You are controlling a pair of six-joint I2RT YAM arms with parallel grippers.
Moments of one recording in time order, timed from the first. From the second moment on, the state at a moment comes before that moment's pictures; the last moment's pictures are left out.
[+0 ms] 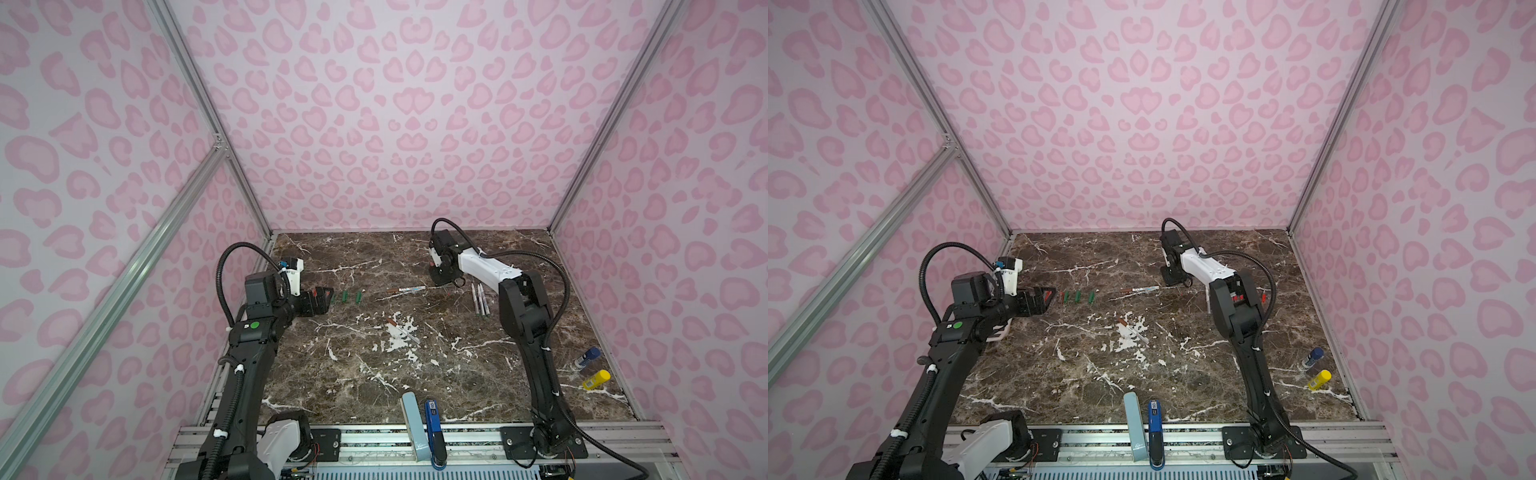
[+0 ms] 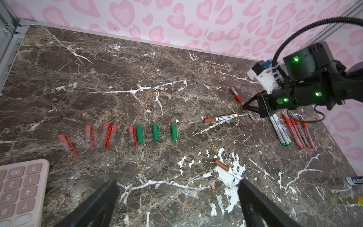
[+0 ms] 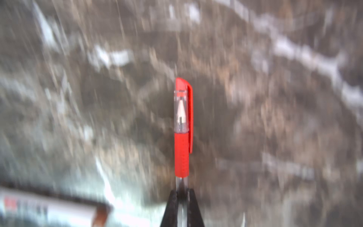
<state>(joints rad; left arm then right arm) 0.13 1.02 0.85 -0.48 0.47 -0.06 0.42 2.29 1.80 -0.74 0.07 0.10</state>
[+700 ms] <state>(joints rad) 0.10 1.05 0.84 -0.42 0.69 -0.16 0.56 1.43 0.95 -0.35 -0.14 0.36</state>
